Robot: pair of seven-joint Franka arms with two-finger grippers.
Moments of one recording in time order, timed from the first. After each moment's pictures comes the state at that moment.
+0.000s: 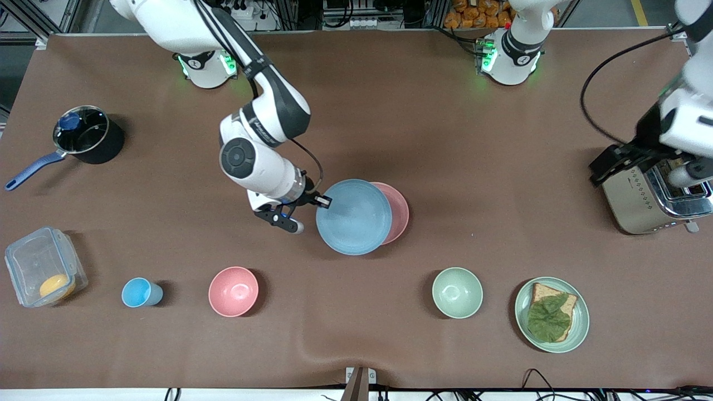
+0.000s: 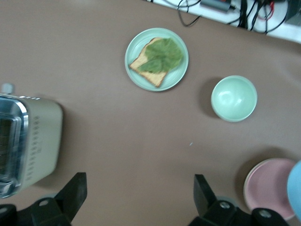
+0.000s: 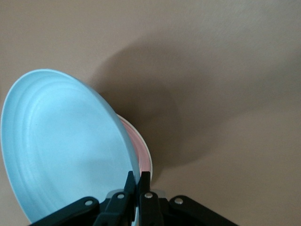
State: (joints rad) left arm 0.29 0.02 -0.42 -1.56 0.08 1.70 -0.39; right arm 0.51 0.53 0.08 -1.67 0.33 2.27 0.86
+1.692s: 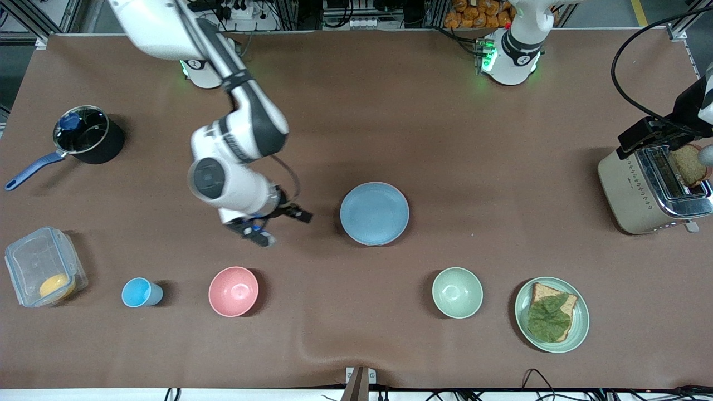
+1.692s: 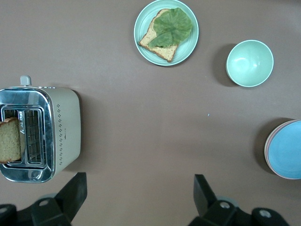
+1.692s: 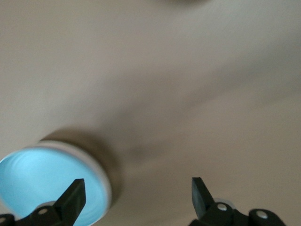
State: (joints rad) left arm 0.09 0.03 -0.15 -1.50 0.04 1.56 -0.22; right arm 0.41 0.49 -0.04 -1.63 0.29 2.05 0.66
